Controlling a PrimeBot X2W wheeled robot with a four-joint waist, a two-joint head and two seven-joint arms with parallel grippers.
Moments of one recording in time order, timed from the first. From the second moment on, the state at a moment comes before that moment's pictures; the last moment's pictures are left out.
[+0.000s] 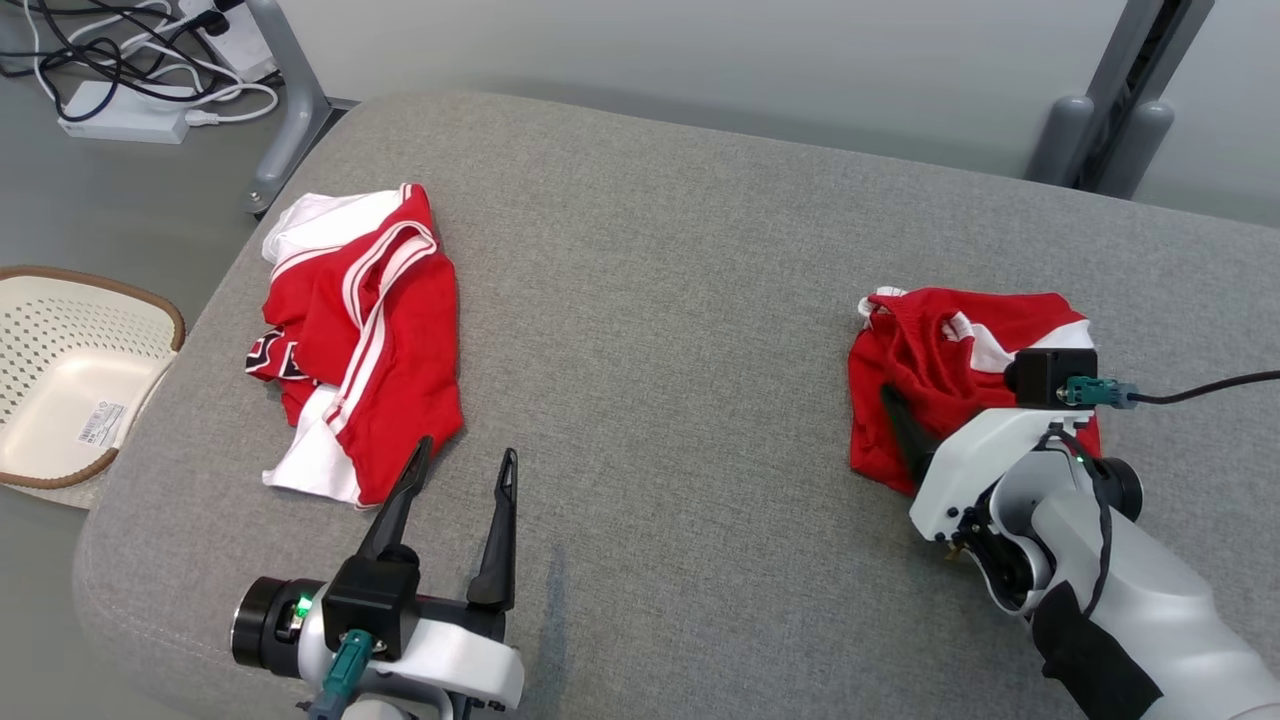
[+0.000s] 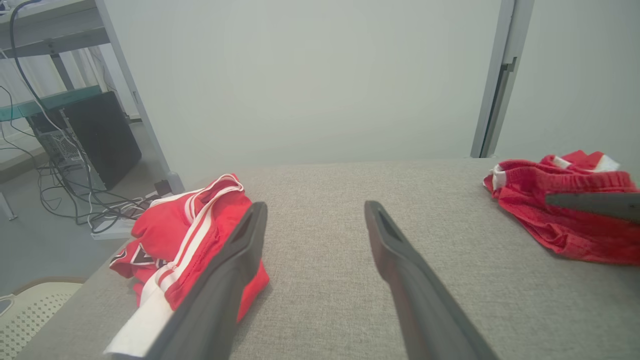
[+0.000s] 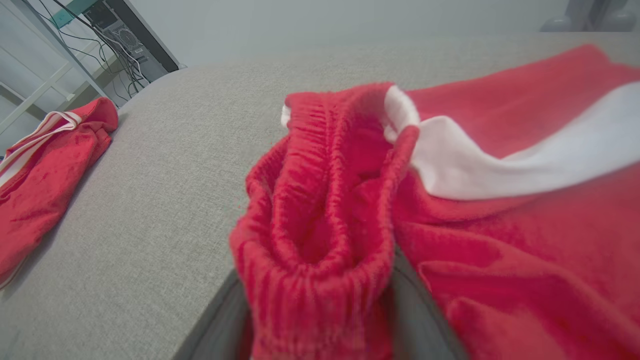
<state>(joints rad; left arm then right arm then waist) -0.08 0.05 -0.26 0.16 -0.11 0.10 -0.26 -0.73 -0.16 0.73 1.03 0.91 0.13 -0.14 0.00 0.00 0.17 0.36</state>
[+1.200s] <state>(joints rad) -0.05 0.05 -0.21 0.14 -0.10 0.10 -0.26 -0.70 -0.27 0.77 0.85 0.81 0.13 -0.26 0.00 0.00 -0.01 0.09</state>
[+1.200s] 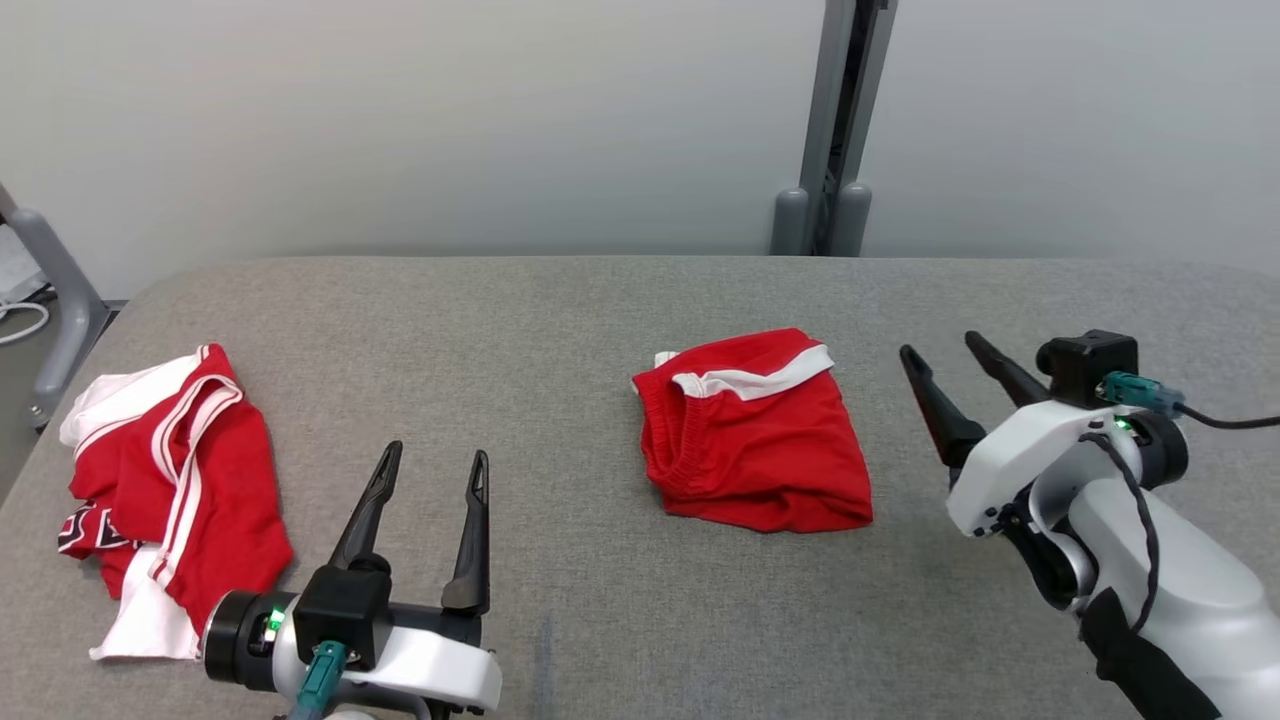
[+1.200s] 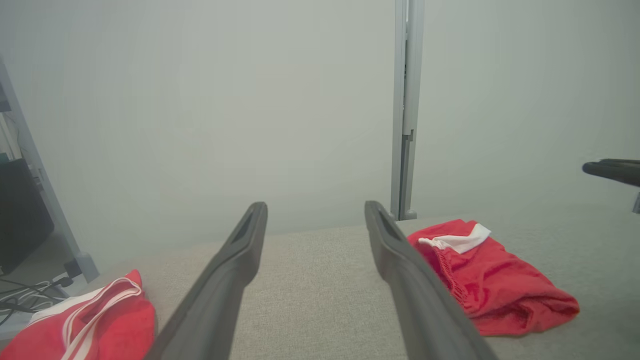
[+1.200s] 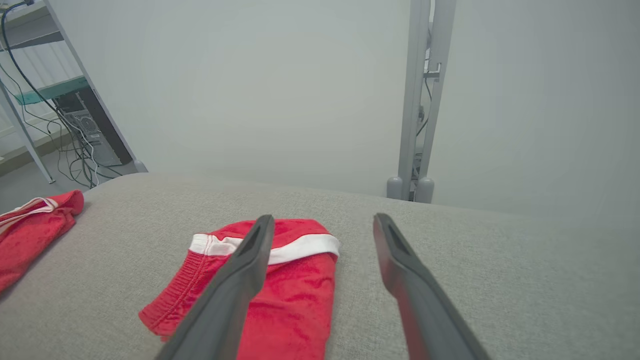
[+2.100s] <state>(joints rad) 0.04 0.05 -0.15 0.04 -0.11 0.15 -0.26 -0.07 -0.08 0.03 0.20 0.13 0.13 -0.26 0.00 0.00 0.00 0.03</state>
